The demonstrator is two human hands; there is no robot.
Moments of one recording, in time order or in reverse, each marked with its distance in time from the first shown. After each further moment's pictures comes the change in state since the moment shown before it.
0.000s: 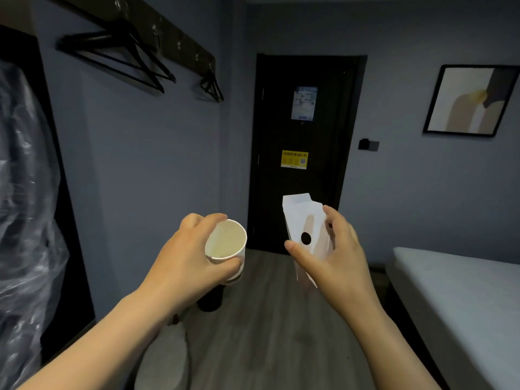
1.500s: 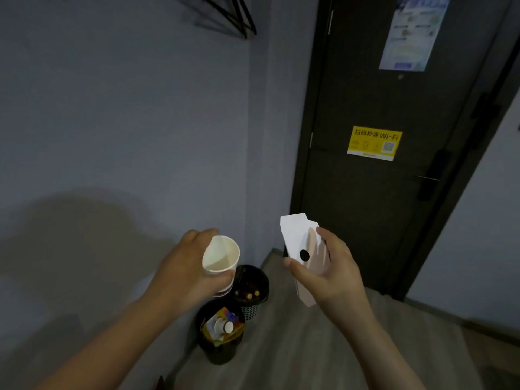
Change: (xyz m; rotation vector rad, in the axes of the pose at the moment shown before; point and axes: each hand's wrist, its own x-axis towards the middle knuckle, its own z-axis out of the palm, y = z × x) left_hand 0.548 -0.366 0.310 0.182 -0.068 -0.366; right_hand 0.576 0.377 0.385 0.034 -0.290 0.053
